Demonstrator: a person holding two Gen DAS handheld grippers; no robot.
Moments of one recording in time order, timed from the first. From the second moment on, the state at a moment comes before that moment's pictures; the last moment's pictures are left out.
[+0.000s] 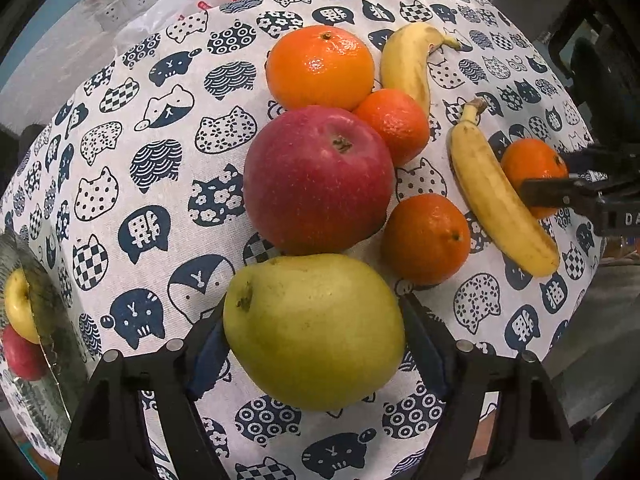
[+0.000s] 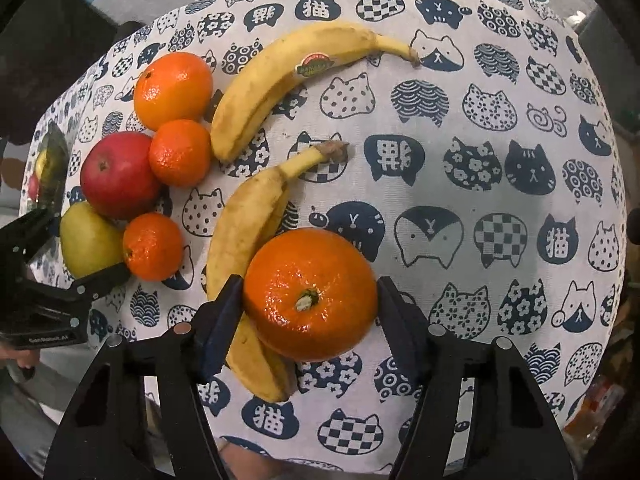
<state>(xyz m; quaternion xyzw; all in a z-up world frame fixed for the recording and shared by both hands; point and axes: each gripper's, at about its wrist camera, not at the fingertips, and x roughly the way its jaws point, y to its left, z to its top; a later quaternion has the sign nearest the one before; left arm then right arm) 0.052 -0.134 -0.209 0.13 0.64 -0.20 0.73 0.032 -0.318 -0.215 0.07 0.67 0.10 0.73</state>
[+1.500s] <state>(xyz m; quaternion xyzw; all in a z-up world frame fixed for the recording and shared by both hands) 0.014 -0.049 -0.112 0.09 0.56 -0.17 0.81 0.048 -0.209 -0.096 -0.01 0.53 0.19 0.83</state>
